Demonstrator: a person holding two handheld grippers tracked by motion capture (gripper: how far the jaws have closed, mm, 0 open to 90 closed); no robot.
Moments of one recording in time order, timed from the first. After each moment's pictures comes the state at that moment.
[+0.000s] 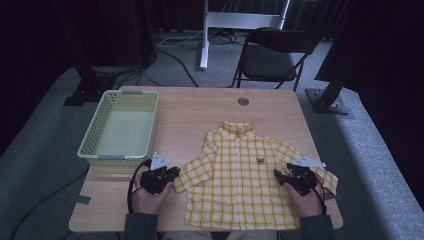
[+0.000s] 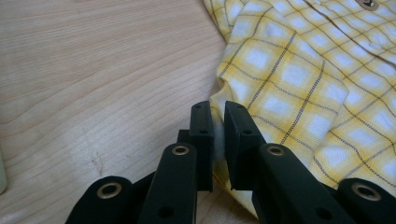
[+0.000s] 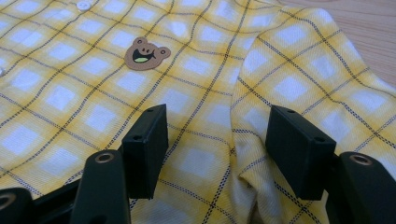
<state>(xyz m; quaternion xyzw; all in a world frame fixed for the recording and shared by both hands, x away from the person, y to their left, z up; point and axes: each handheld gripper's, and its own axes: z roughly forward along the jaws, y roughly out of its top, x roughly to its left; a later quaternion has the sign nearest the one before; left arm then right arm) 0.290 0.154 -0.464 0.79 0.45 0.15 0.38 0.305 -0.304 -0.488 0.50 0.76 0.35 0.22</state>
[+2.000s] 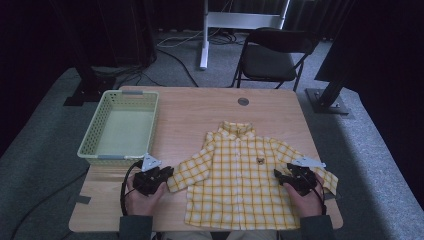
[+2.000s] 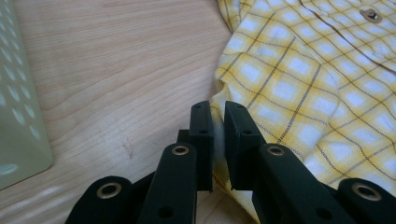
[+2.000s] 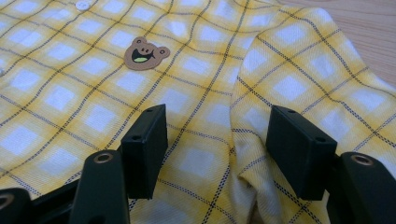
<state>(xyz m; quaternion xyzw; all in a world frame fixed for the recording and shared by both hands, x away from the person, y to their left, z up) 0.282 0.171 -0.458 0.78 0.46 0.16 0.39 0.305 -0.304 -0.488 0.50 0.76 0.35 0.22</state>
